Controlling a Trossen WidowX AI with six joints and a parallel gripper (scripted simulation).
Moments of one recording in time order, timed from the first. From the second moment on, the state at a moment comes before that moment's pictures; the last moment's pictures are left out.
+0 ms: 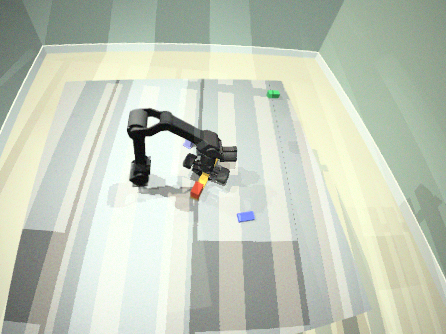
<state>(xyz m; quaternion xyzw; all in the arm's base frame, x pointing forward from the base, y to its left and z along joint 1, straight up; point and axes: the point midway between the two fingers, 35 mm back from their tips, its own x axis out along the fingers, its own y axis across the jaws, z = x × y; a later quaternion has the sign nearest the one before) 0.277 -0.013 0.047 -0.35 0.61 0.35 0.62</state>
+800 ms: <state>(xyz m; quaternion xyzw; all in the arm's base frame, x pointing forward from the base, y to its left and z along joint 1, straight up) 0.279 -0.013 0.089 -0.35 0.61 0.35 0.62</state>
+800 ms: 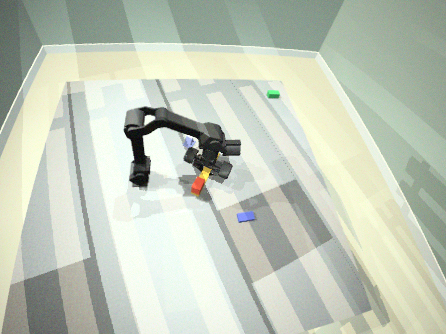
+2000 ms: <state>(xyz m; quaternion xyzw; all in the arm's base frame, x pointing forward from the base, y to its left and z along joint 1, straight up) 0.279 0.021 0.151 -0.34 0.61 0.34 0.62</state>
